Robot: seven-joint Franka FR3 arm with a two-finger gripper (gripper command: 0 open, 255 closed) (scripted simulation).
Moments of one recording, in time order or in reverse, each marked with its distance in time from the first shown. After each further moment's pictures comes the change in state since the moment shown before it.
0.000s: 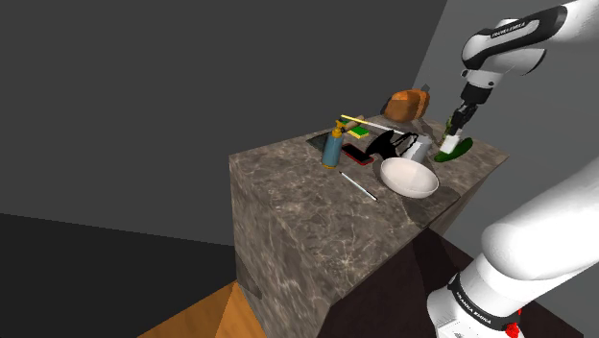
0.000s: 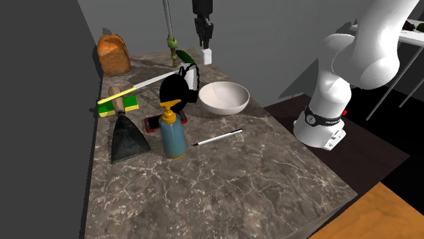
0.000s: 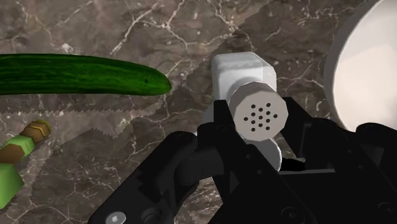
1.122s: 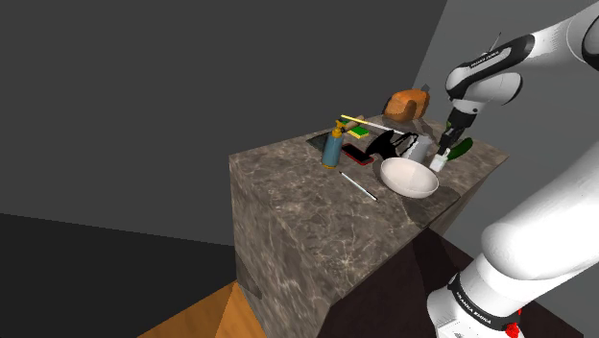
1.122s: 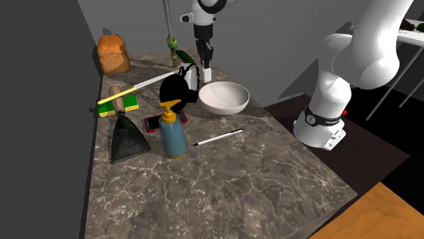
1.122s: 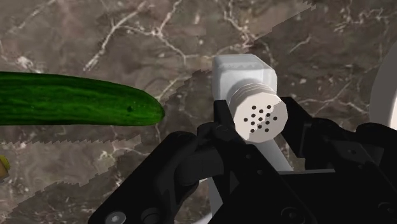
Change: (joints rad) arm -0.002 0.093 -0.014 -0.135 0.046 0.217 -0.034
